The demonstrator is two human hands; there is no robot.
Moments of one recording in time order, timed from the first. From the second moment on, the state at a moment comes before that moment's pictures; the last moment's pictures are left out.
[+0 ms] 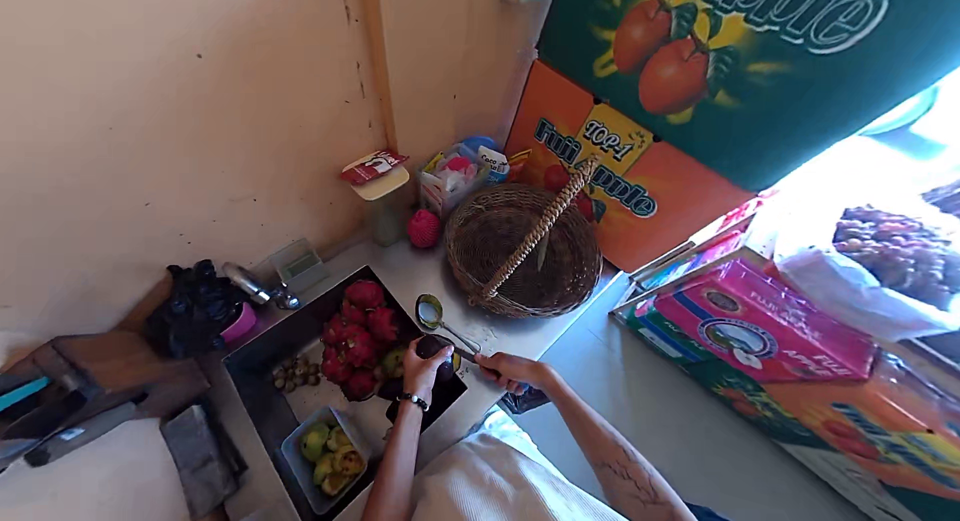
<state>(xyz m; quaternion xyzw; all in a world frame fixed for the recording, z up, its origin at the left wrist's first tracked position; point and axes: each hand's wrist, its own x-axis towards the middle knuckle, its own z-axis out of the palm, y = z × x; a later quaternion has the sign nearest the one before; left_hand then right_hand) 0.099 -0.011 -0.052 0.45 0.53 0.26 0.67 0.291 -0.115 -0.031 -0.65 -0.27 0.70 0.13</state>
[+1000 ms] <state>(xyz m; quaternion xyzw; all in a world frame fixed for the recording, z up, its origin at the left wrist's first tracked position) 0.032 -0.003 -0.049 0.03 0.41 0.33 0.85 0.307 -0.088 -0.076 -0.73 -0.62 0.27 0.14</state>
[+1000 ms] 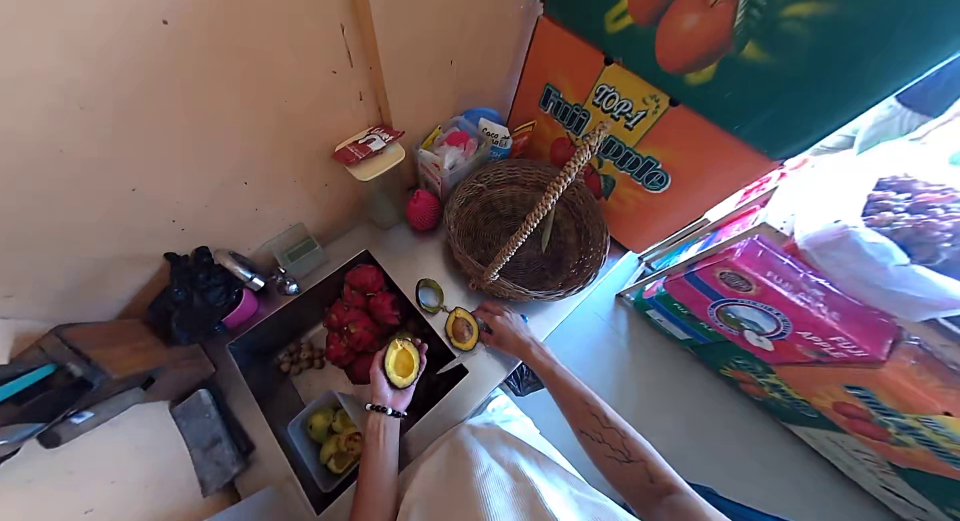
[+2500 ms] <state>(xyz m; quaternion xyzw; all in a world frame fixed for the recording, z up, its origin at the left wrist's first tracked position) 0.032 0.015 -0.007 0.13 0.56 0.52 0.63 0.170 -0.101 0.038 -0.74 -0.63 0.18 0.14</state>
